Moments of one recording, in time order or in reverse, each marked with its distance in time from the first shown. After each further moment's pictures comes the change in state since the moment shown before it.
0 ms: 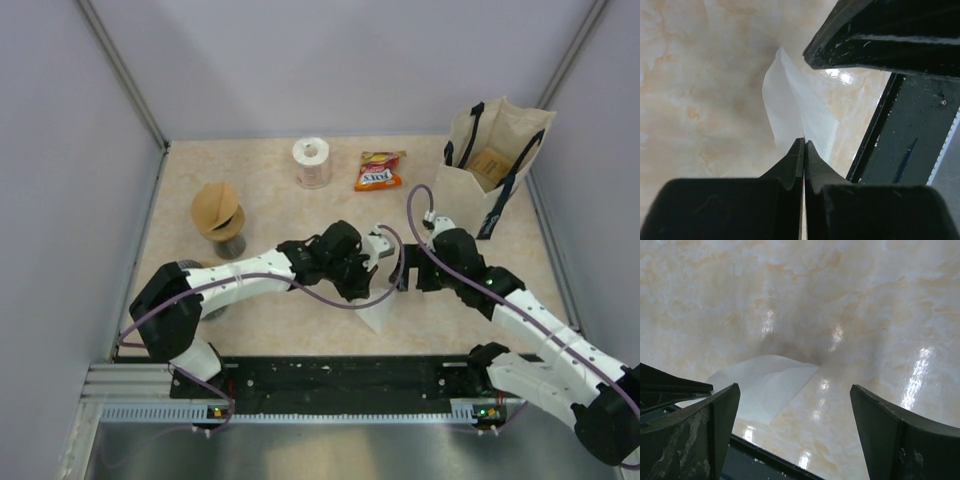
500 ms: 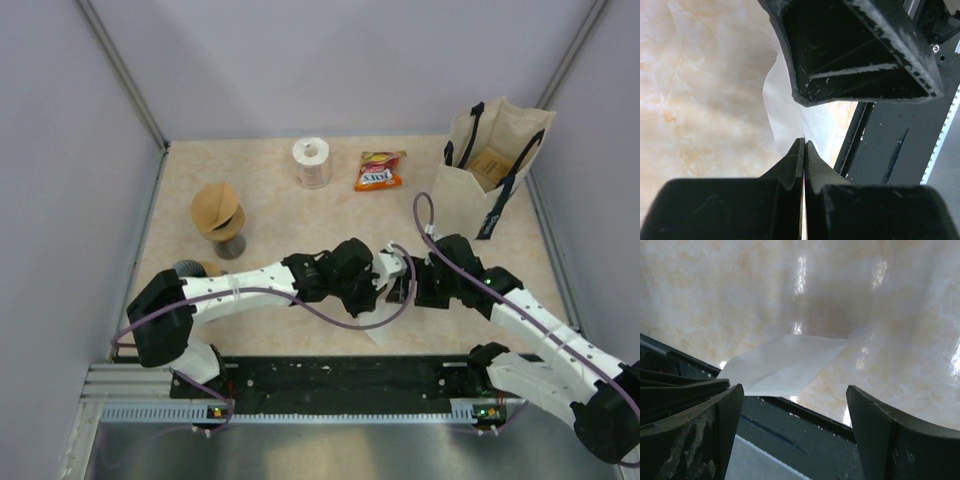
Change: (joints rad) left arm -0.138 -0.034 -0.003 -0.017 -0.102 0.008; right arm 0.000 0.019 0.000 -0.159 -0.195 0.198
